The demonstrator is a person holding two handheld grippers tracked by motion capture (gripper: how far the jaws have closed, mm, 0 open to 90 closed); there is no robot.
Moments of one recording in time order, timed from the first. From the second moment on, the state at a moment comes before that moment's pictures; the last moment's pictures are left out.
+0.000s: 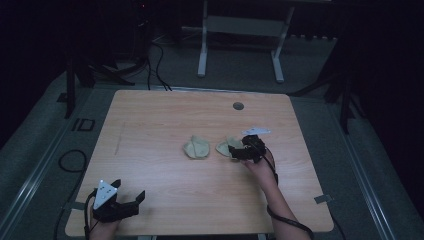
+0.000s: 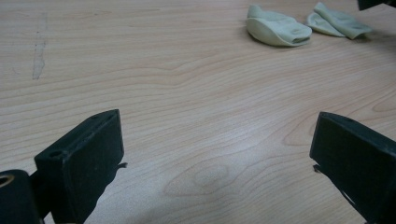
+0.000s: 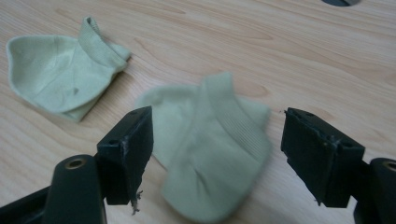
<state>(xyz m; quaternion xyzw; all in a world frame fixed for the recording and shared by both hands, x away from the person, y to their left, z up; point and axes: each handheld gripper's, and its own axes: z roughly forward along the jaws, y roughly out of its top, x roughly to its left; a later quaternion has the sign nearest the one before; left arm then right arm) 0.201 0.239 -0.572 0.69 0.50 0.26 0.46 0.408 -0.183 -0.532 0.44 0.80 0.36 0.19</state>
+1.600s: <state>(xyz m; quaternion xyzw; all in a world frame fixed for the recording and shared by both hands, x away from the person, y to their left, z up) 0.205 0.233 -0.573 0.70 0.49 0.24 0.46 0.382 -0.157 -0.526 0.42 0.81 0.33 0.22</state>
